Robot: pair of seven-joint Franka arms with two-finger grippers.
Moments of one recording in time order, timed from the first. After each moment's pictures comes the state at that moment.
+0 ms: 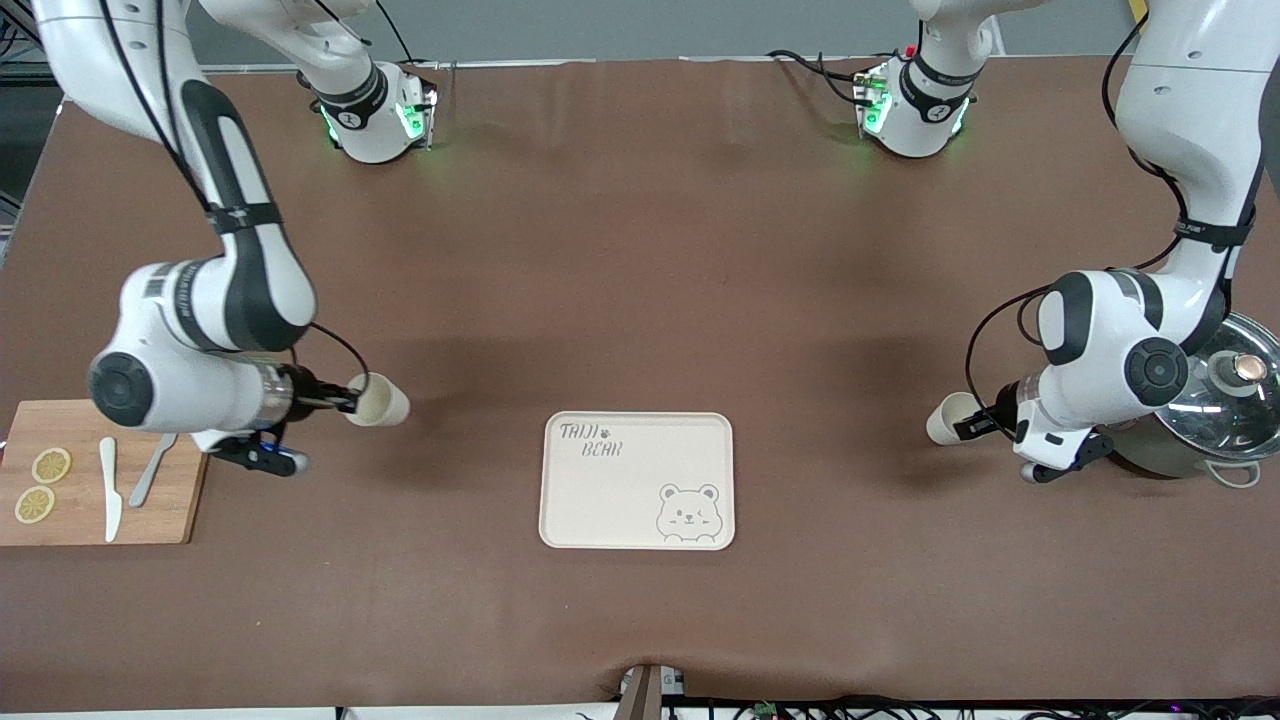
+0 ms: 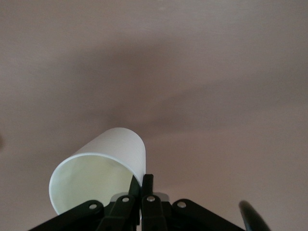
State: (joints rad) left arm 0.21 0.50 -0.23 -1.87 0.07 2.29 -0.45; right arm 0.08 0.41 -0.06 -1.78 0.17 1.92 0.15
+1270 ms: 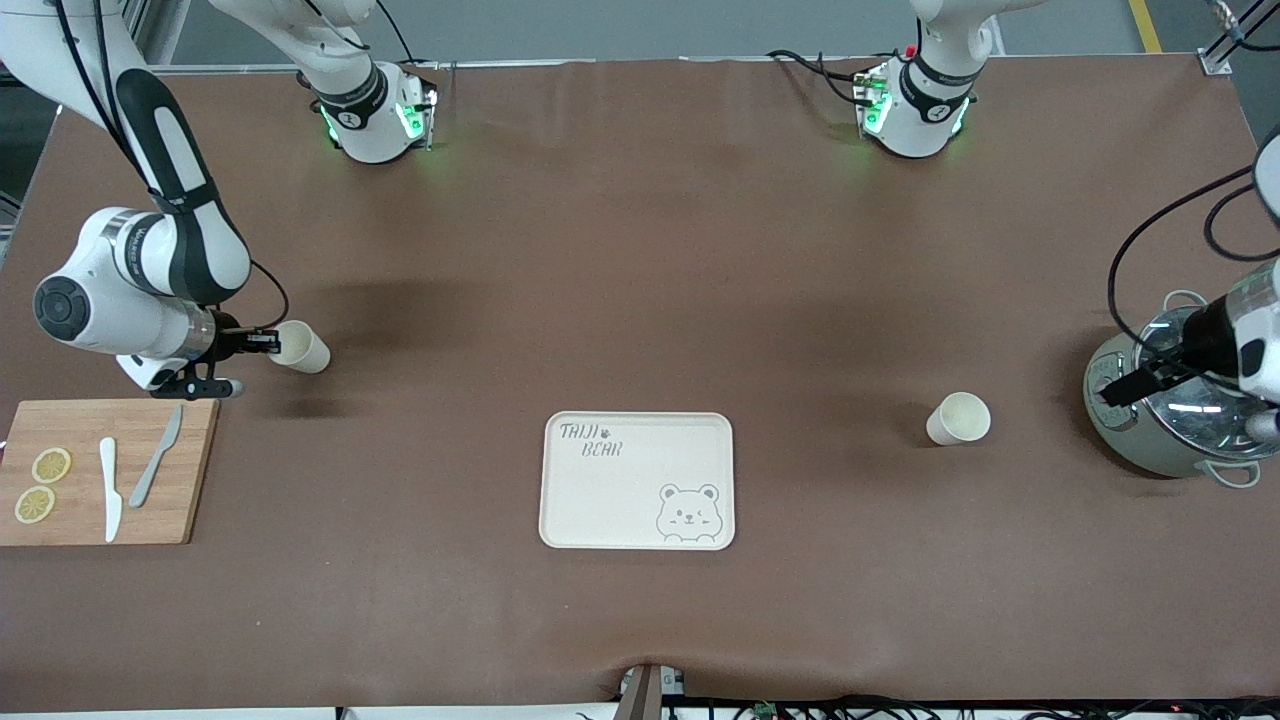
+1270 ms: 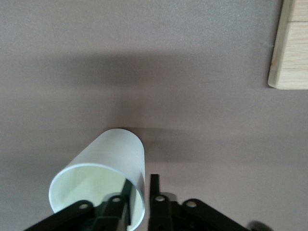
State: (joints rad) left arm 0.24 0.18 -0.22 -1.57 0.07 1.79 -0.41; right arm -0.14 0.29 -0.06 -2.19 0.04 2.23 -0.22
